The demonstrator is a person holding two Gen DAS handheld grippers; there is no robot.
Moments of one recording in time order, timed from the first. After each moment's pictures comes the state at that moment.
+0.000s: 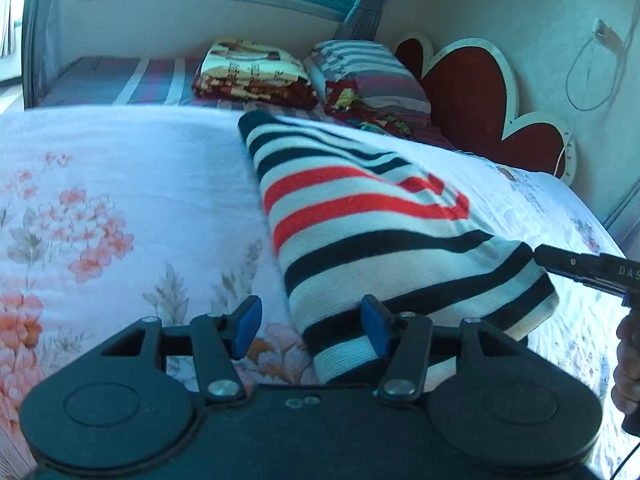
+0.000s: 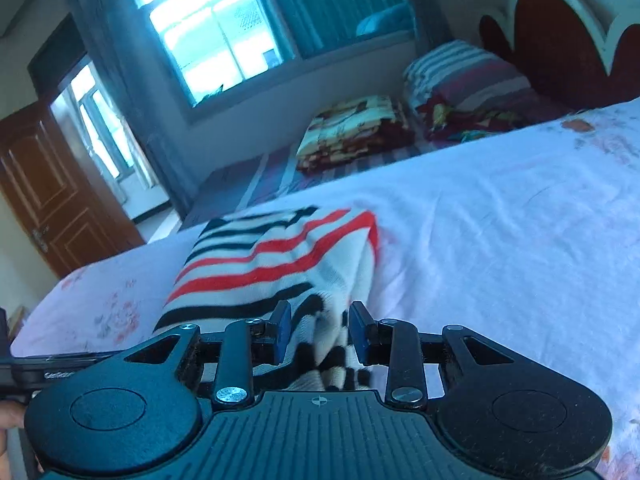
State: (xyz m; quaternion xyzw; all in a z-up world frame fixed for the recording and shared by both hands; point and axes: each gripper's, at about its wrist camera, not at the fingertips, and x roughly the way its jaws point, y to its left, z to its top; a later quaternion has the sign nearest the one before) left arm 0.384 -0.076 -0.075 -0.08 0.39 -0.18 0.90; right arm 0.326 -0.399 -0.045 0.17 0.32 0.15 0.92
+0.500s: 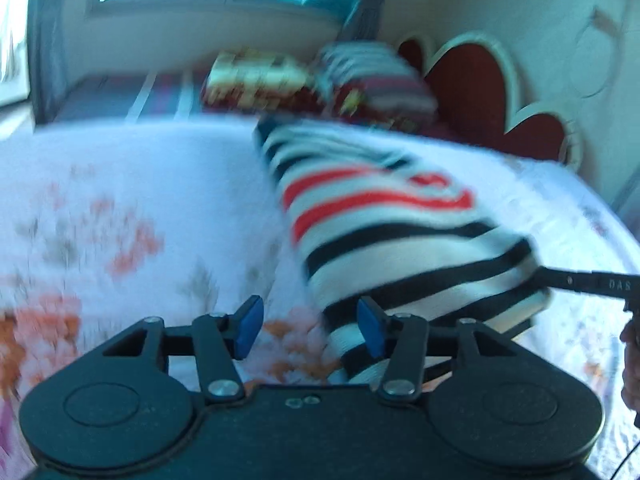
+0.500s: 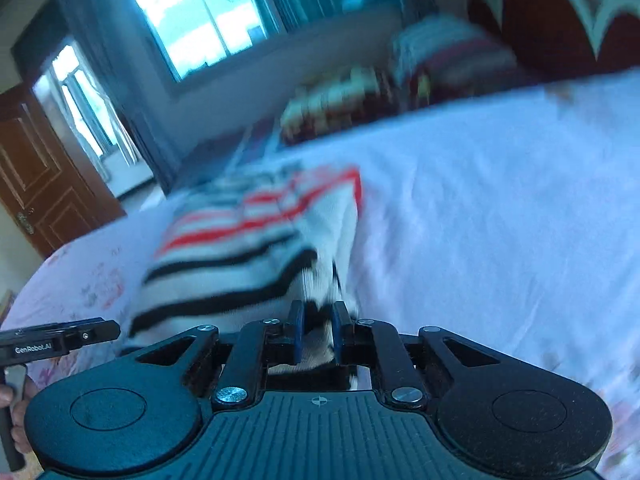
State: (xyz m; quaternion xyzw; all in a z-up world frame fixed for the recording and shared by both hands) left arm 0.358 -0.068 -0.051 -0.04 0.36 -0.18 0.91; right arm 0.303 -0.396 -0.048 0.14 0.32 0.12 0.93
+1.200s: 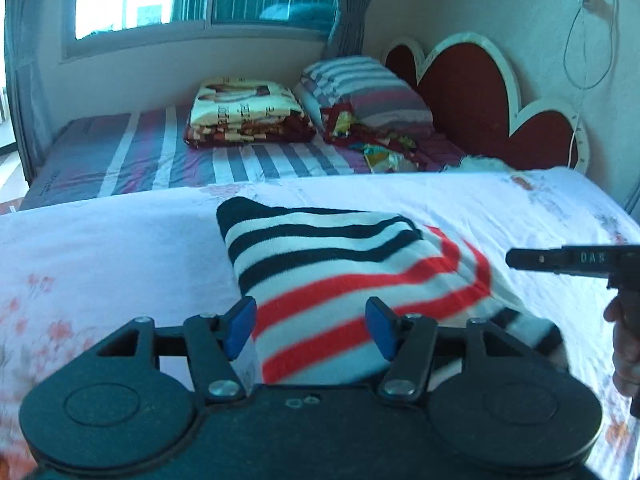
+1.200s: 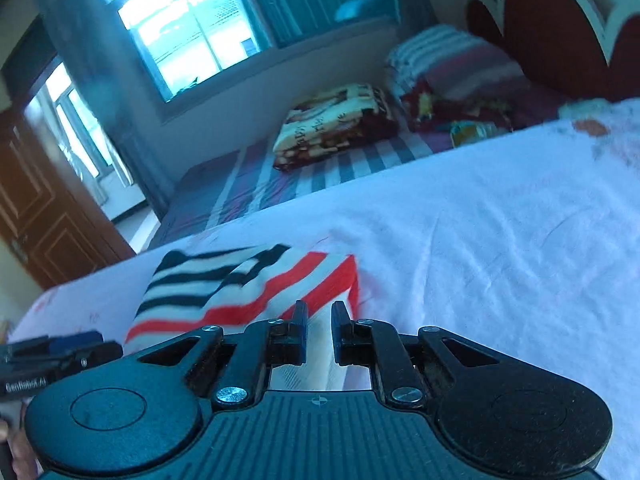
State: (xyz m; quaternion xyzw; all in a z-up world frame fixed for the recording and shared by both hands) left arm 0.463 -0.124 -0.041 0.01 0.36 -0.17 0.92; right arm 0.435 -0.410 -0.047 0.19 0.33 0.11 0.92
